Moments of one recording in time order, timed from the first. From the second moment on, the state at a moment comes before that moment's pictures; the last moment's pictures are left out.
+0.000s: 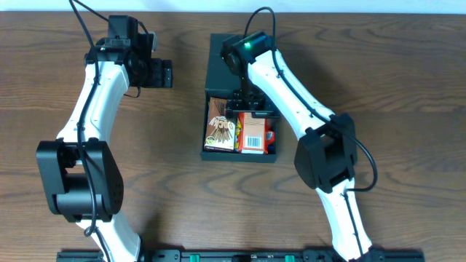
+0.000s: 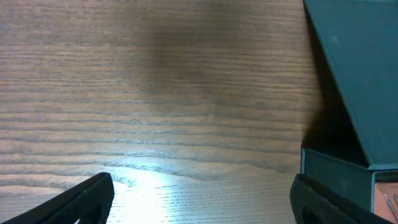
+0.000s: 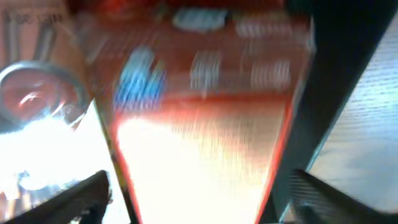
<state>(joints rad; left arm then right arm) -0.01 1.92 1.58 -0.80 0.15 -0.01 0.55 2.36 2.22 -1.63 -0.05 0.64</state>
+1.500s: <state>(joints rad) -0.01 1.92 1.58 -0.84 0.20 -0.03 0.31 2.29 1.68 -1.46 -1.01 -0.53</state>
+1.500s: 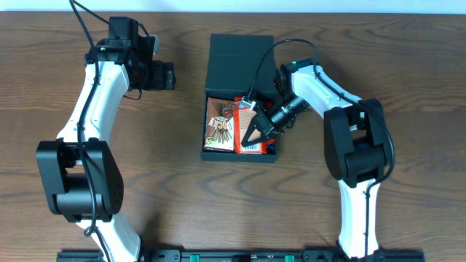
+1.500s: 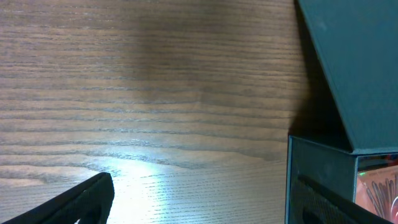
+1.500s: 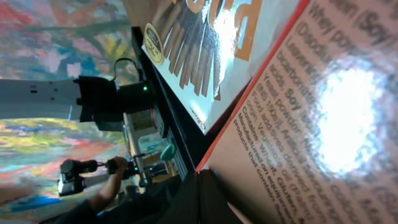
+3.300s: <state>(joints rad) -0.11 2.32 1.58 -0.21 0.75 -0.64 0.07 2.45 1.80 -0.57 -0.97 0.25</state>
